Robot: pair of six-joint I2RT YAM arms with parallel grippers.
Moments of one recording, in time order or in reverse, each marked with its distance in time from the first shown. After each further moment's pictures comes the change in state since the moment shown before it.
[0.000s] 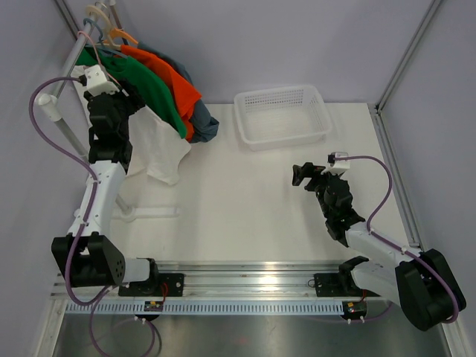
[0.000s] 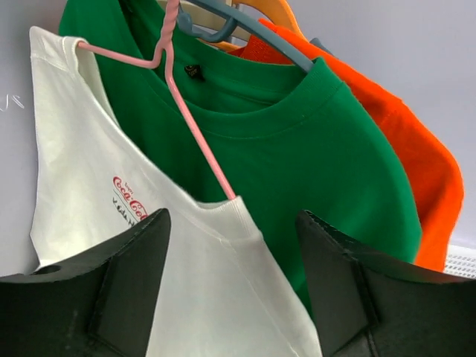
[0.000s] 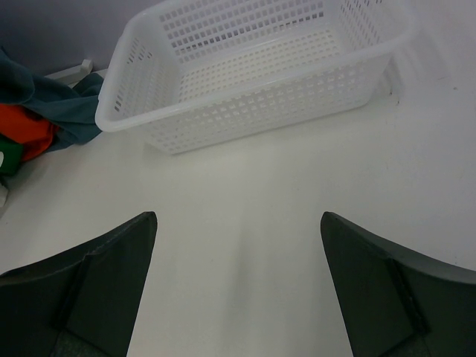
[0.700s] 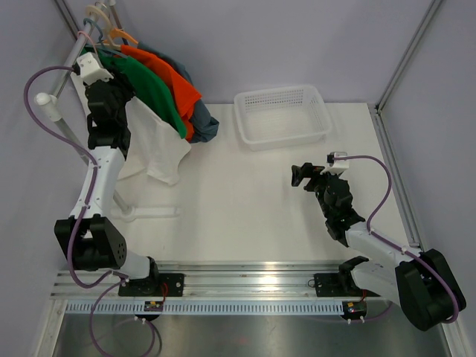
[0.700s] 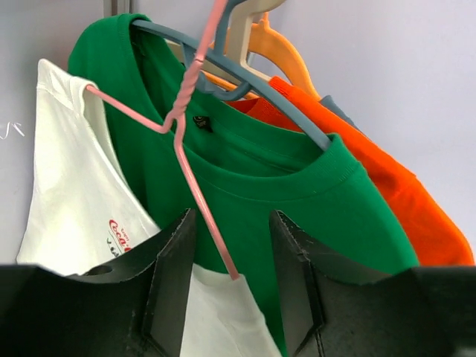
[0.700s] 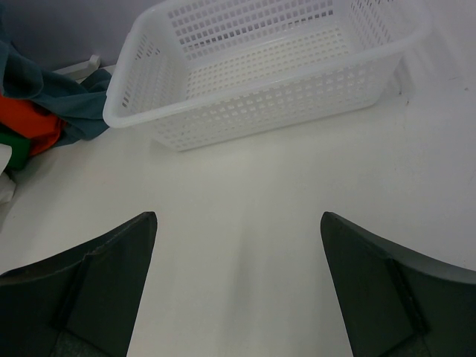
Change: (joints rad) left arm 0.021 0.130 0.139 0.032 -0.043 -0.048; right arm 0.000 0.000 0.002 0.000 -0.025 0.000
